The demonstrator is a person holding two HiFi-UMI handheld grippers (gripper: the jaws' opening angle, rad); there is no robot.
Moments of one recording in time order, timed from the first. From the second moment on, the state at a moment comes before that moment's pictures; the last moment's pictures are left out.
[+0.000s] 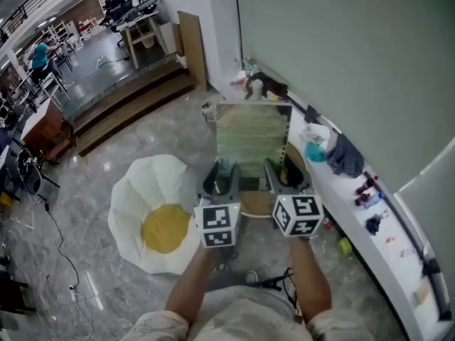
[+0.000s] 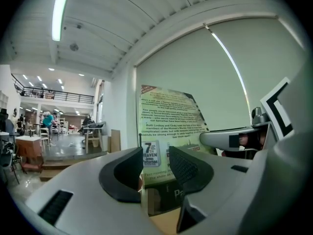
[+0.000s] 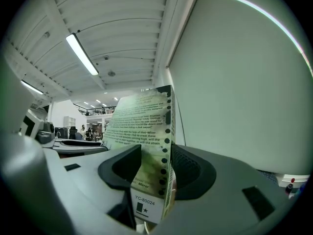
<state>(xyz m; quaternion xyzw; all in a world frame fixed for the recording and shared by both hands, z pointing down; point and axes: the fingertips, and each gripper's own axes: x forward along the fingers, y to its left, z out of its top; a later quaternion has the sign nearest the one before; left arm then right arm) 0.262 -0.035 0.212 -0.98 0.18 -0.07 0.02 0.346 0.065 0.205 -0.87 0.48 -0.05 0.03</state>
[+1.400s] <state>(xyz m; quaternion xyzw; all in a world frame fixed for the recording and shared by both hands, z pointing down) 0.485 -0.182 0.329 -0.98 0.08 -0.16 -0.03 0.551 -0.069 0.319 -0.91 0.39 -0.16 0.01</state>
